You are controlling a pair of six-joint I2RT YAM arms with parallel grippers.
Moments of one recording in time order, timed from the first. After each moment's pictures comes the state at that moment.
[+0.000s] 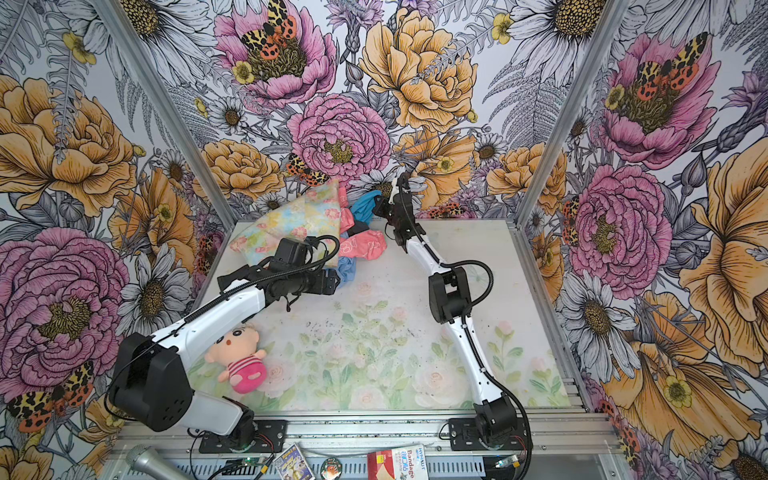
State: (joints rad) left arm -0.43 1.47 1.14 -0.52 0.04 -0.26; right arm 0.33 2.76 2.55 0.14 -0.21 0.66
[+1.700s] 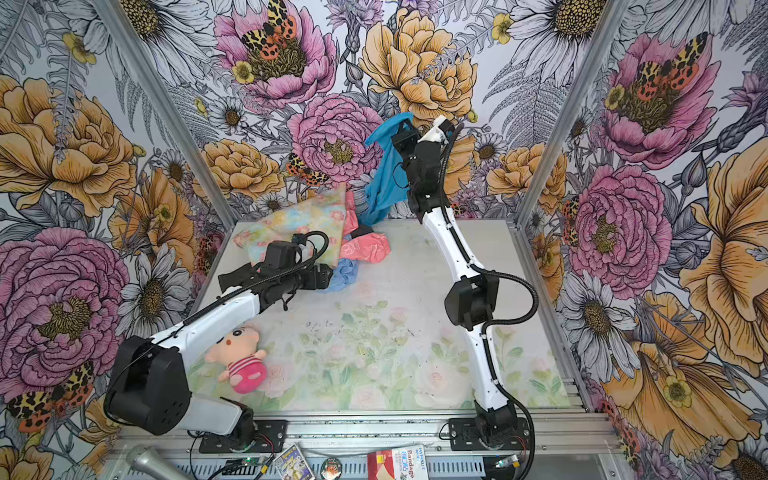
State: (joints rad) left arm -0.35 1.44 1.01 -0.28 0.04 -0.27; right arm 0.33 2.35 2.59 0.15 0.11 1.01
